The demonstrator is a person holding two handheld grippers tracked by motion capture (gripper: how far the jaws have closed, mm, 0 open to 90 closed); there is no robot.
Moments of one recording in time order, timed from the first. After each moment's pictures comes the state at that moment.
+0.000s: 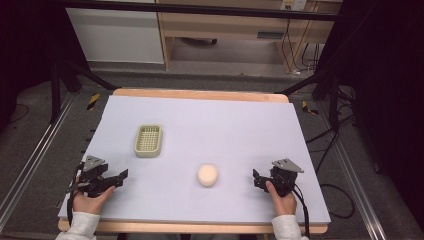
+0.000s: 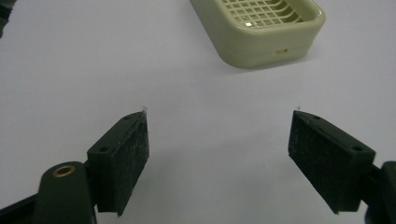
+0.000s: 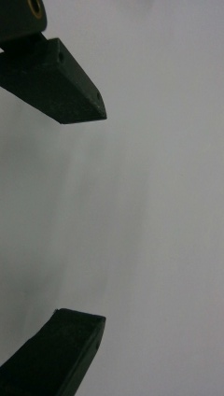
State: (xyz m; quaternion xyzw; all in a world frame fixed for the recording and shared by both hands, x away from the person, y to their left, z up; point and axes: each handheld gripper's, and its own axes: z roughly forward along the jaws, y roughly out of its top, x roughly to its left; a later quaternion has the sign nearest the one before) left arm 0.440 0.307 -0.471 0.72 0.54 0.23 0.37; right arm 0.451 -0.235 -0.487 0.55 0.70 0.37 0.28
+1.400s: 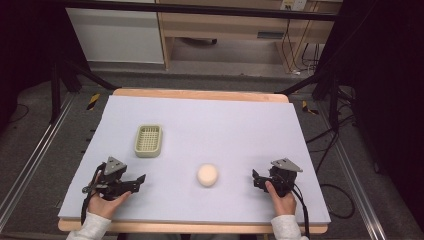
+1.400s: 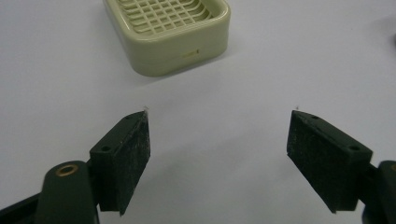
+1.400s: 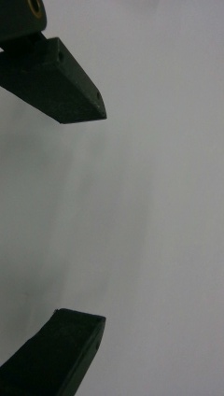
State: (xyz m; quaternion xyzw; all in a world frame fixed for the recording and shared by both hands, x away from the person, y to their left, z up) left arm 0.435 0.260 -0.466 0.77 0.48 0.21 0.37; right arm 0.452 -0.233 -0.488 0.54 0.70 0.36 0.28
